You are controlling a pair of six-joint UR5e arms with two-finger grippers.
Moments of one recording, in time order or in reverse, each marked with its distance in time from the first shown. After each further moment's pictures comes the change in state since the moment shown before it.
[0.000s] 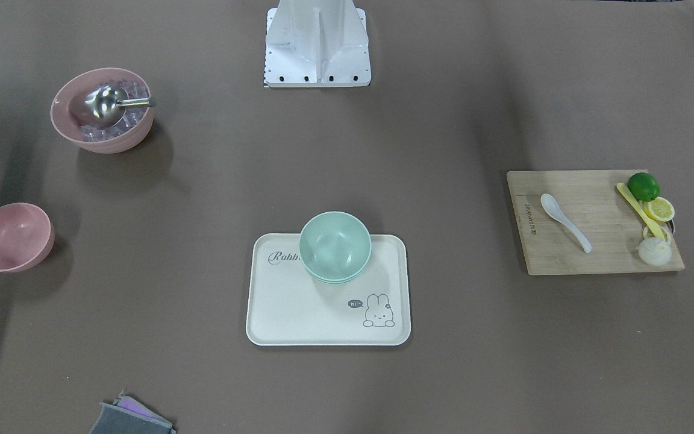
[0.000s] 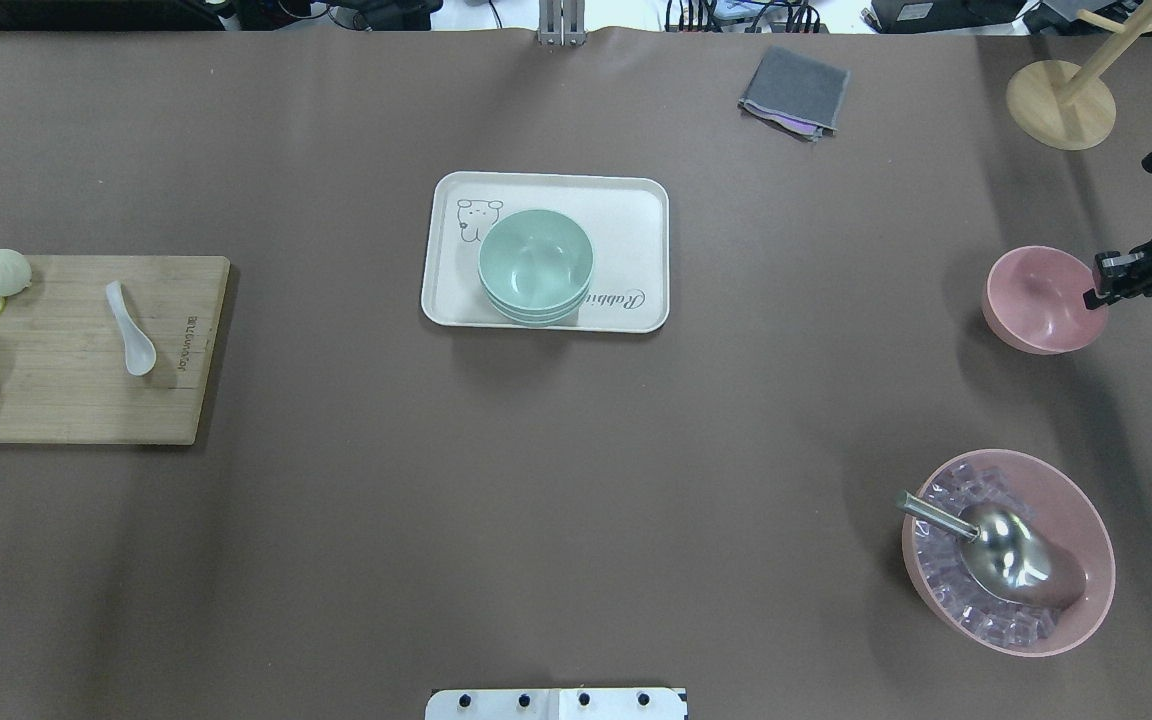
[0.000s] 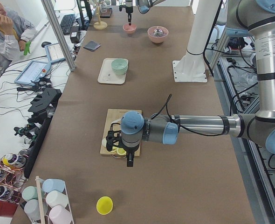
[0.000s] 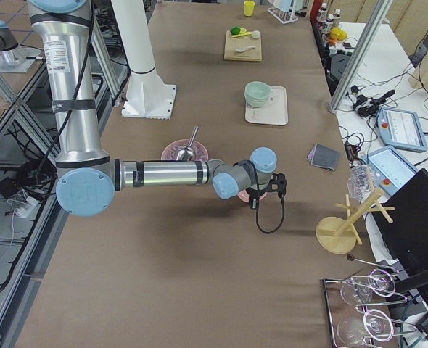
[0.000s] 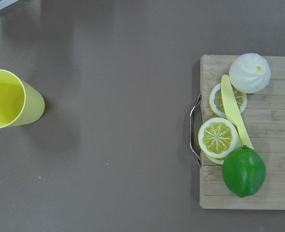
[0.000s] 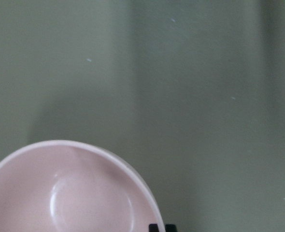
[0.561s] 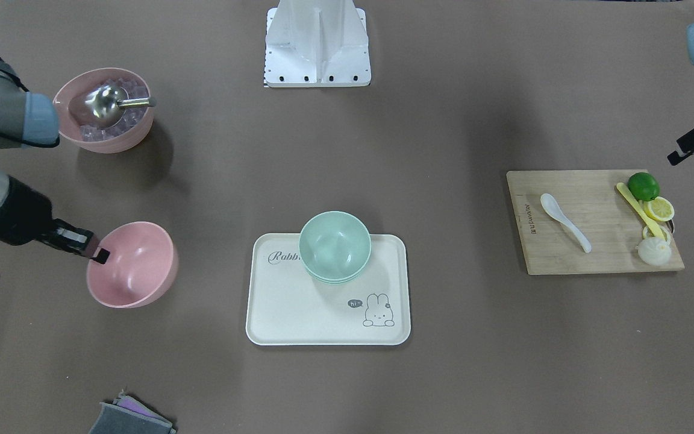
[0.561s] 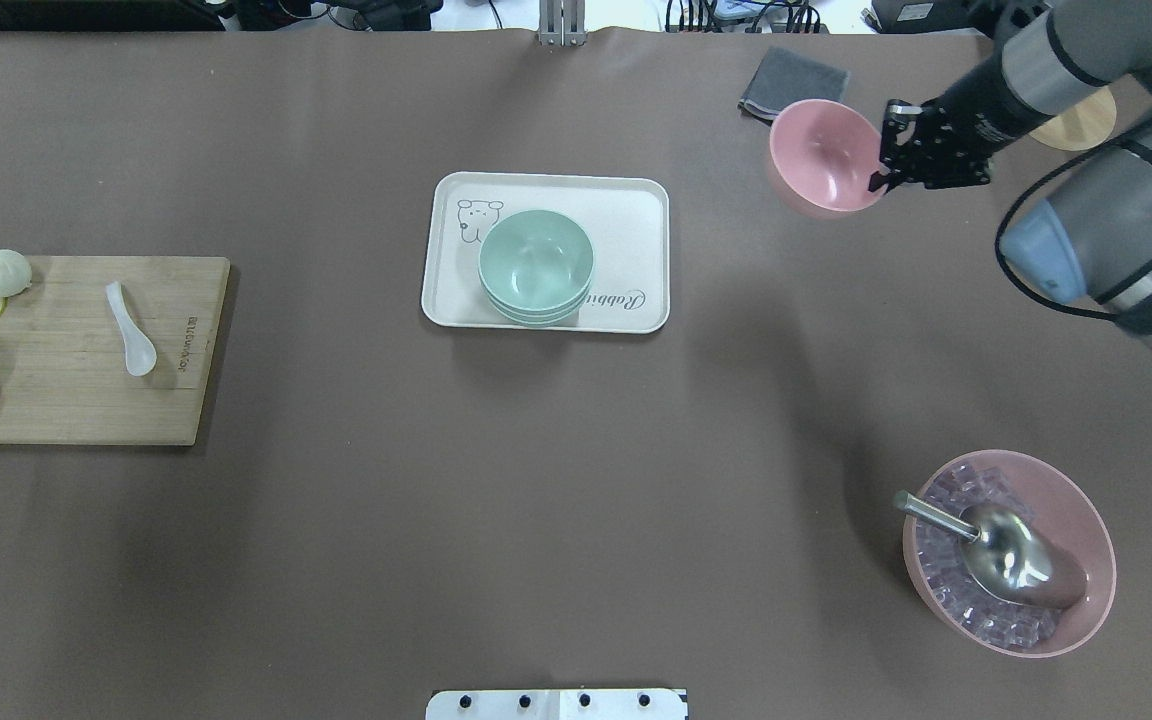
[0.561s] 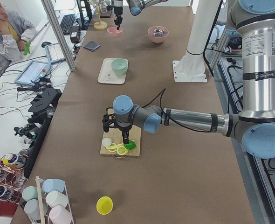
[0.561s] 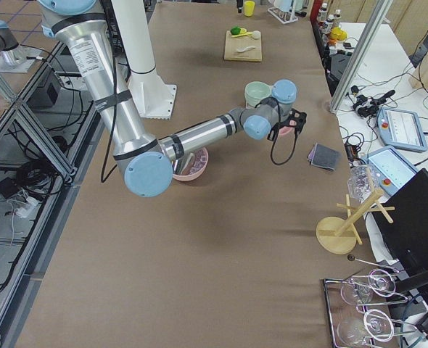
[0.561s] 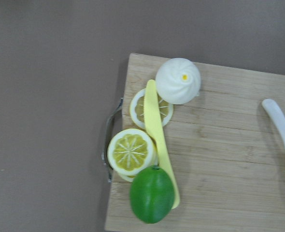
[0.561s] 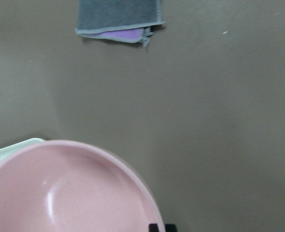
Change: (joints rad) left arm 0.220 -0.088 0.003 -0.158 -0.025 -0.407; right arm -0.143 0.374 0.064 -0.062 0.006 0.698
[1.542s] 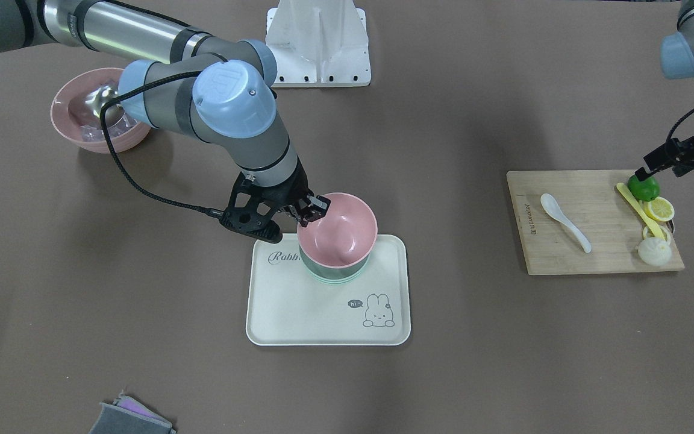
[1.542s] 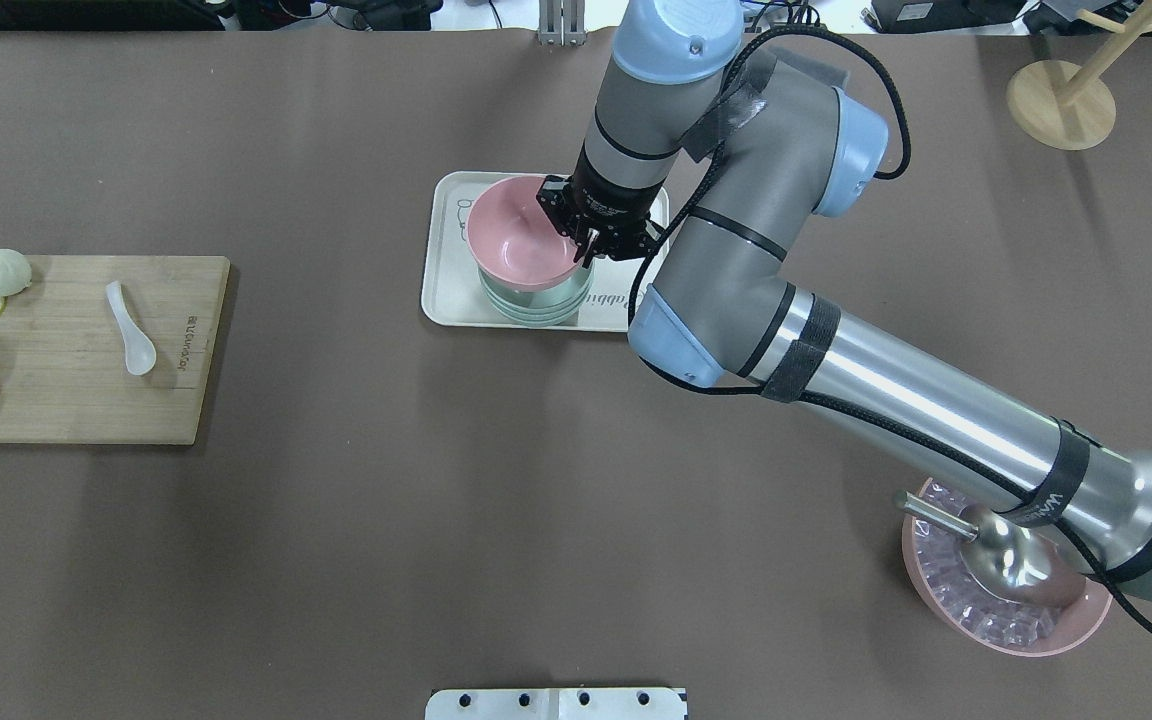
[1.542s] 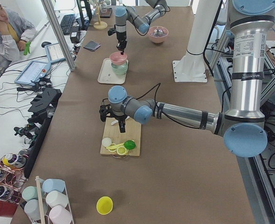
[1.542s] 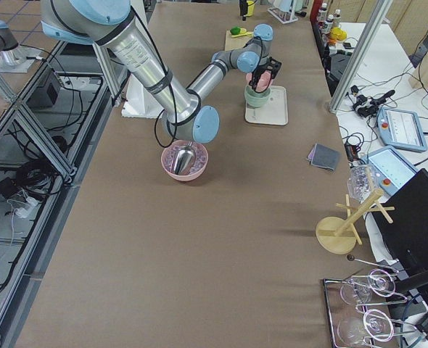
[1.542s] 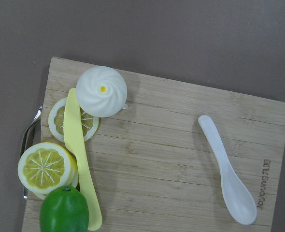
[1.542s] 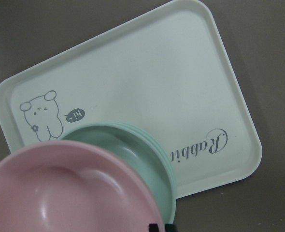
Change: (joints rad) left arm 0.064 -0.071 0.010 -0.005 0.005 -0.118; right arm -0.326 0.392 -0.144 -0.274 -0.252 0.179
